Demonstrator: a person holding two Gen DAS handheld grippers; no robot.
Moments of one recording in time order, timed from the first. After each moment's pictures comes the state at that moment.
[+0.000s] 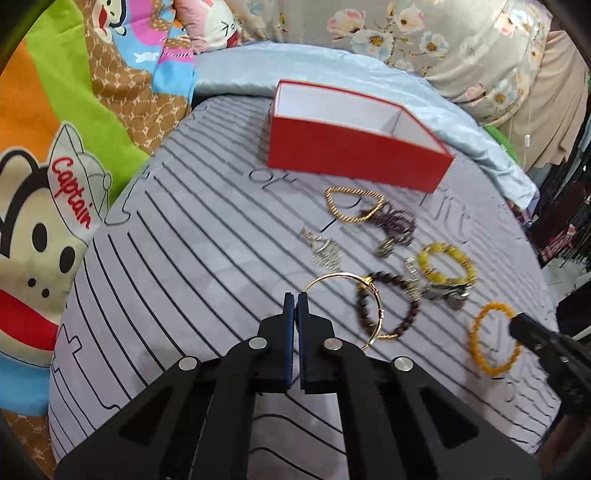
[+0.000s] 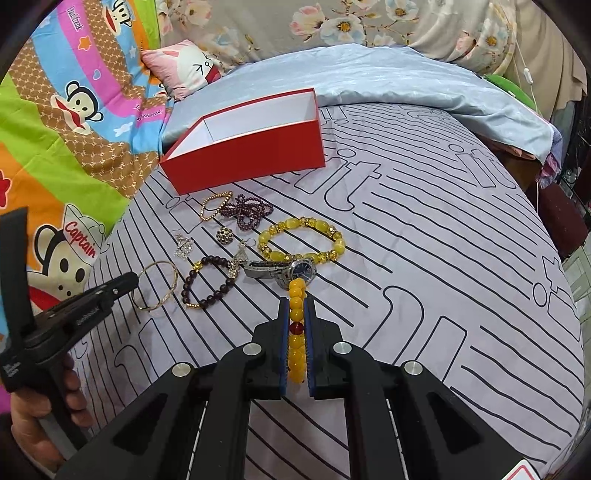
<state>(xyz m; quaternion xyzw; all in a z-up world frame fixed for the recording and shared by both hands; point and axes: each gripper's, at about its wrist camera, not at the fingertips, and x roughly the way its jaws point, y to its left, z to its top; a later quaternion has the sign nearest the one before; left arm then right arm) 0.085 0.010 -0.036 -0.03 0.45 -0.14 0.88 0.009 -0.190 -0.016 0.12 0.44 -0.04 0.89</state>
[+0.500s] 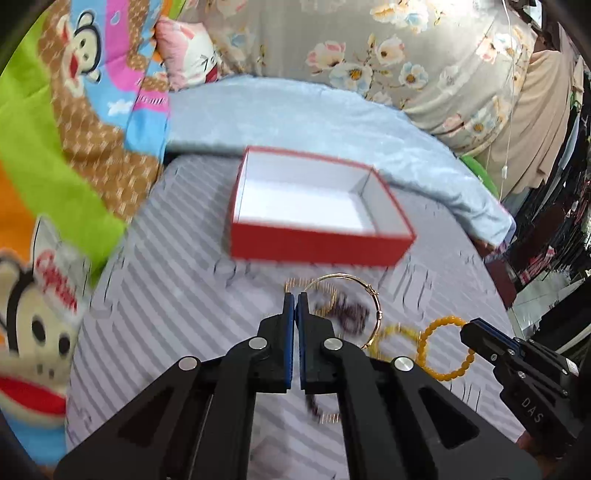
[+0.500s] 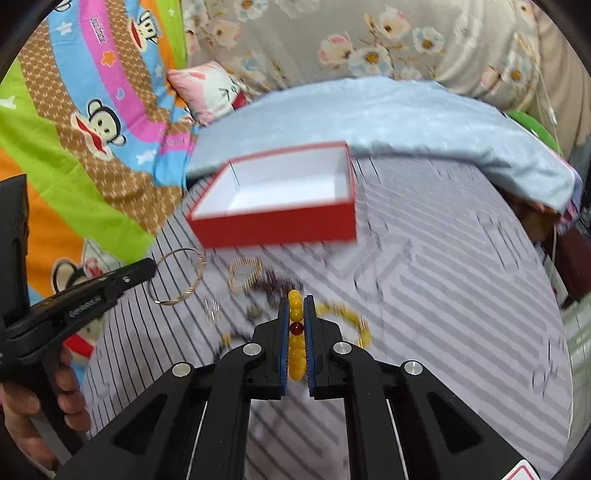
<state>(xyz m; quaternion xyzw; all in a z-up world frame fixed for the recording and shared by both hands) 0.136 -0.013 0.031 -0.05 0.39 -0.17 0.90 0.076 -0.194 0.041 0.11 0.38 0.01 0.92</state>
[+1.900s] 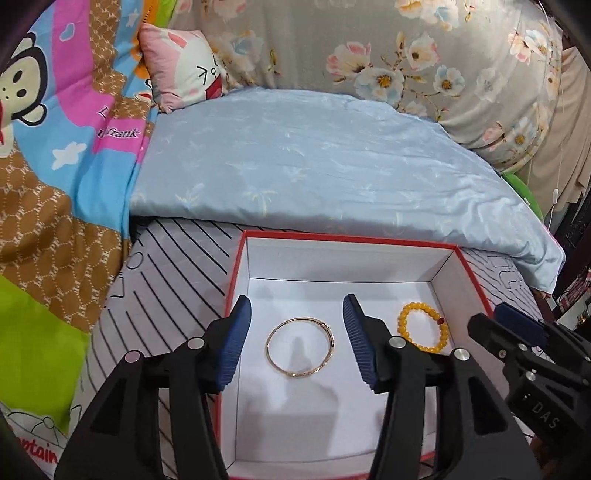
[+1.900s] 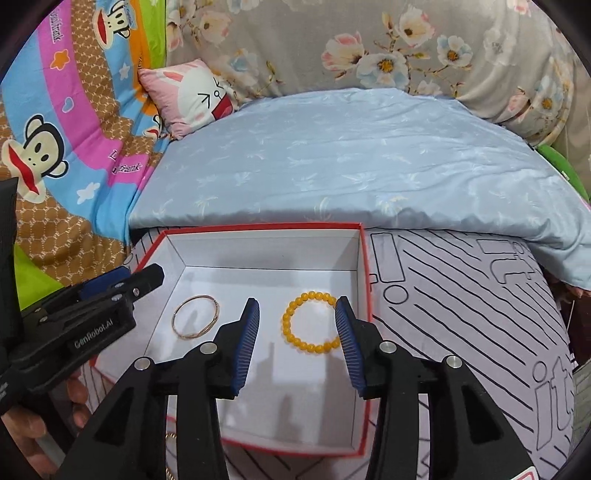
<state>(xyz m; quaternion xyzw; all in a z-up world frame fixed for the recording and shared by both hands) 0.325 -0.051 0.004 -0.03 0.37 -0.13 0.92 0.267 -0.220 0.018 0.07 0.38 -0.01 0.92</state>
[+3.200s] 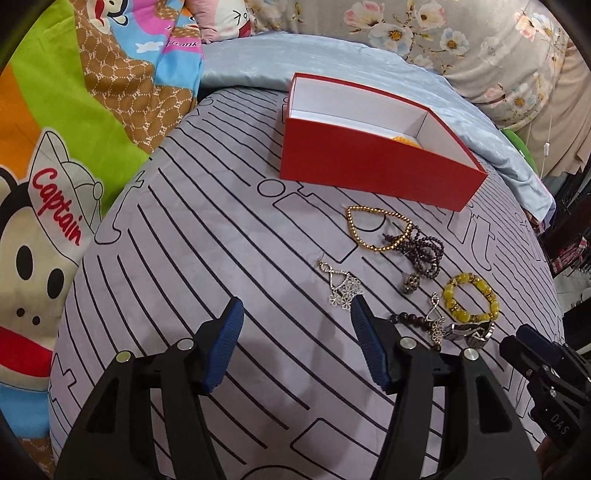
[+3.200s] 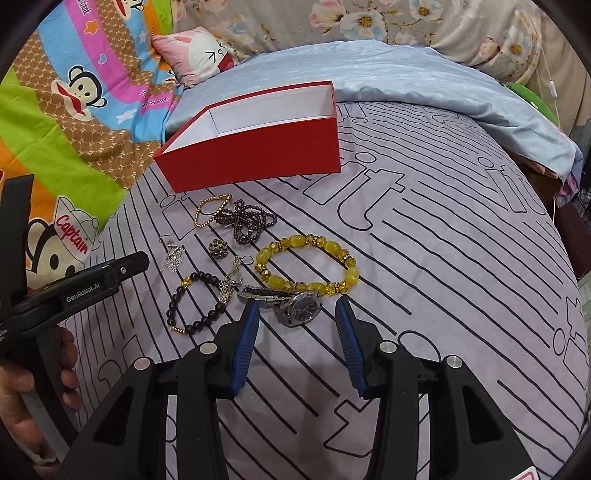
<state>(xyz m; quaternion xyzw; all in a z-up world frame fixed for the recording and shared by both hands) 0.131 0.009 -0.049 -0.03 0.47 -0.11 0.87 0.049 -0.192 -0.032 0.10 0.45 -0.02 0.89</state>
